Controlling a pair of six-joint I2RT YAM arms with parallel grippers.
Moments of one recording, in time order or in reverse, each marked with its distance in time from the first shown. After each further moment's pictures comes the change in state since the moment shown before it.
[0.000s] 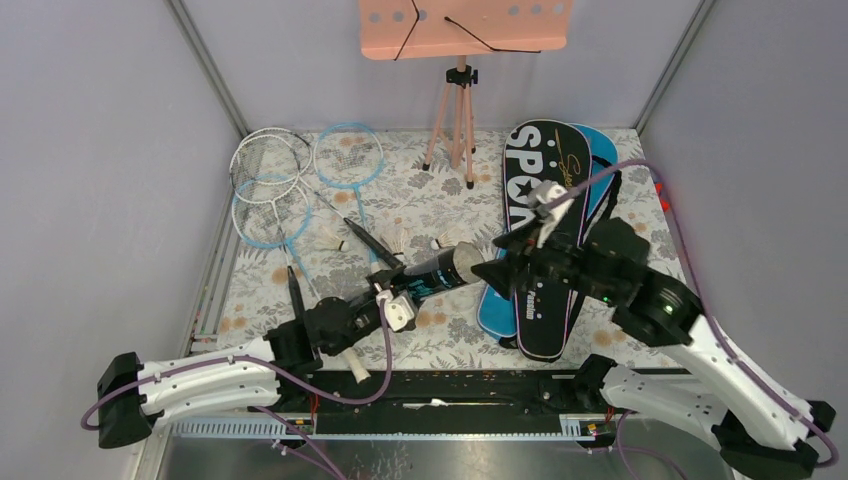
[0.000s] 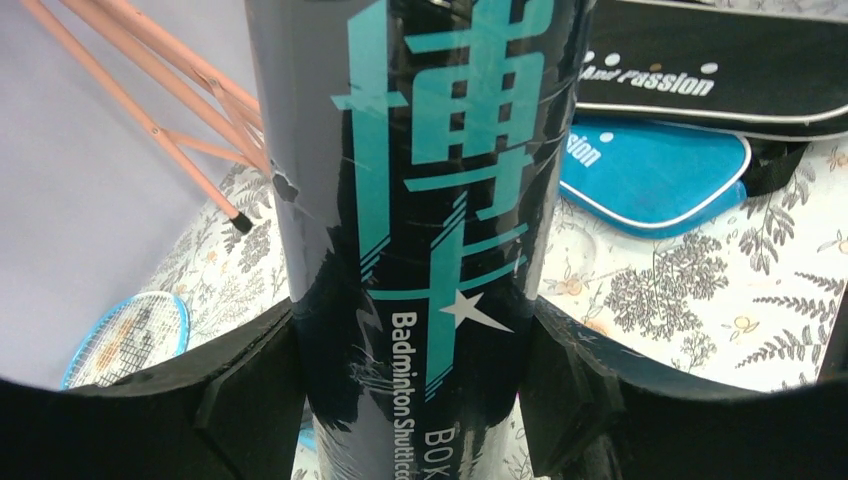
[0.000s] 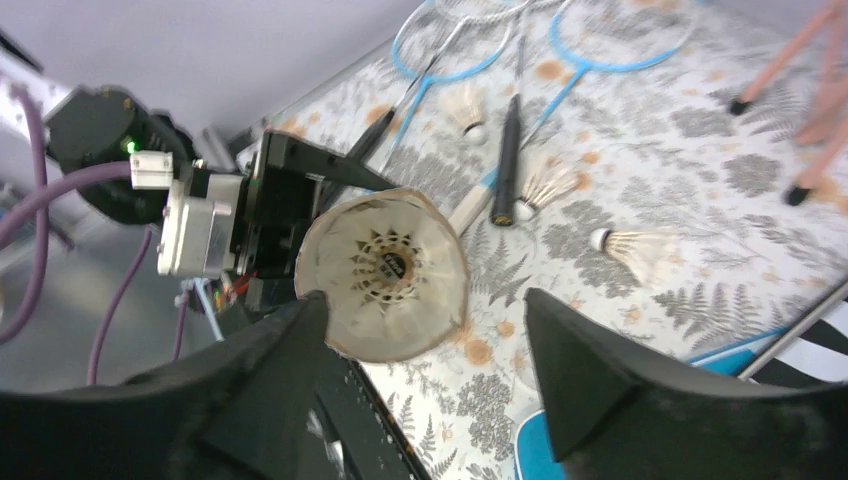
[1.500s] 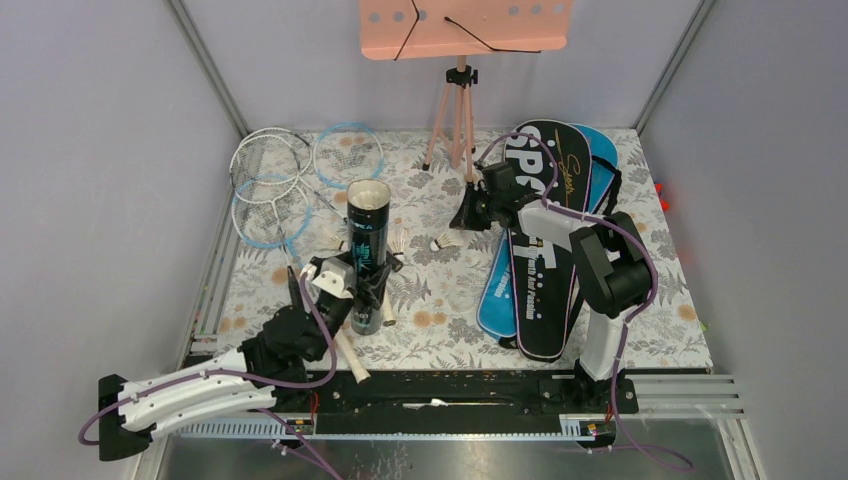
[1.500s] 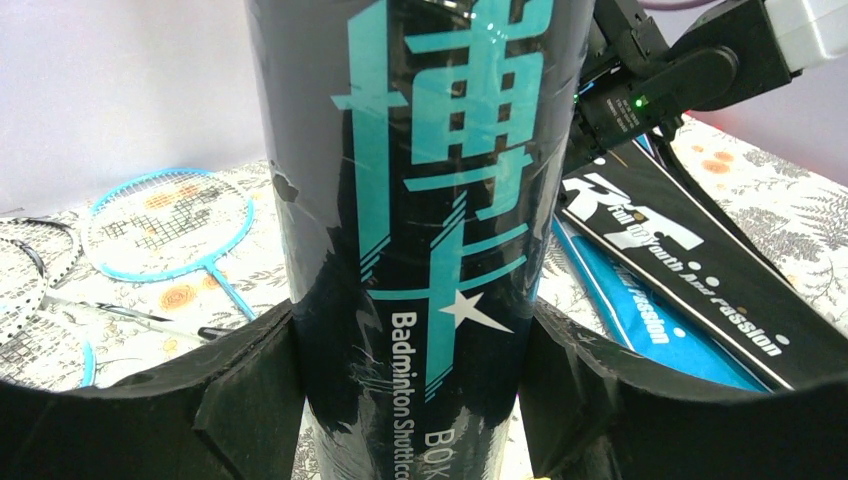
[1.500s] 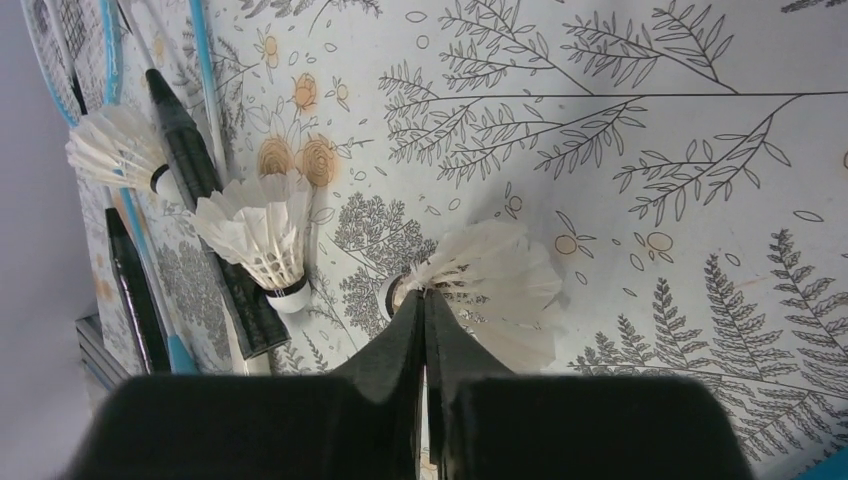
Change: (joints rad) left arm -0.004 -0.248 -0.021 0.063 -0.423 -0.346; right arm -0.410 1.073 0.090 0.453 -0.120 0.387
